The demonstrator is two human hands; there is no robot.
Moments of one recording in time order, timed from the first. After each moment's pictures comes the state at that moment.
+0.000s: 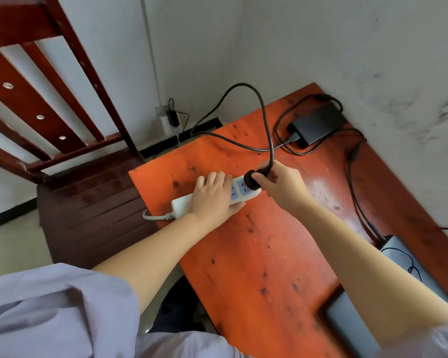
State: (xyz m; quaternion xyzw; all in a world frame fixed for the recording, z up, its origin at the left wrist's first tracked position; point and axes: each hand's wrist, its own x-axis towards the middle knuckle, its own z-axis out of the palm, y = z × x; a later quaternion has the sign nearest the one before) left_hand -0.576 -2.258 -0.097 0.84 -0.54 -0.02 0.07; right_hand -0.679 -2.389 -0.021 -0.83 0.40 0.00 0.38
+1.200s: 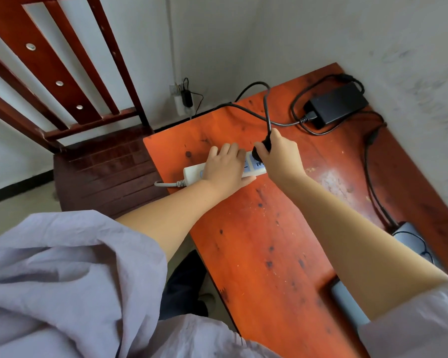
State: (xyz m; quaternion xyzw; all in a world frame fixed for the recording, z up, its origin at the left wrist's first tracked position) left_hand -0.578 -2.262 -0.097 0.85 -0.53 -0.02 0.03; right_hand -0.653 -2.363 -0.031 -0.88 0.41 -0.02 0.26
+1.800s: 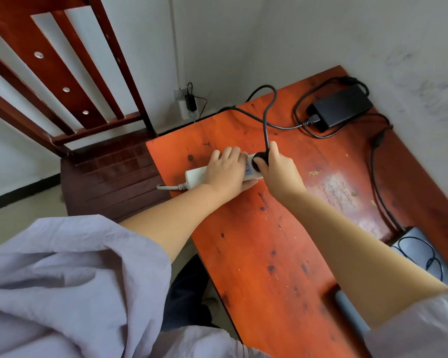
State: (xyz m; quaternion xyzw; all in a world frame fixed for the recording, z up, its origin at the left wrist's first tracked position) left_hand -0.577 -2.261 -0.099 0.84 -0.53 -0.02 0.08; right_hand -0.670 -2.356 -0.053 -0.90 0.36 0.01 0.26
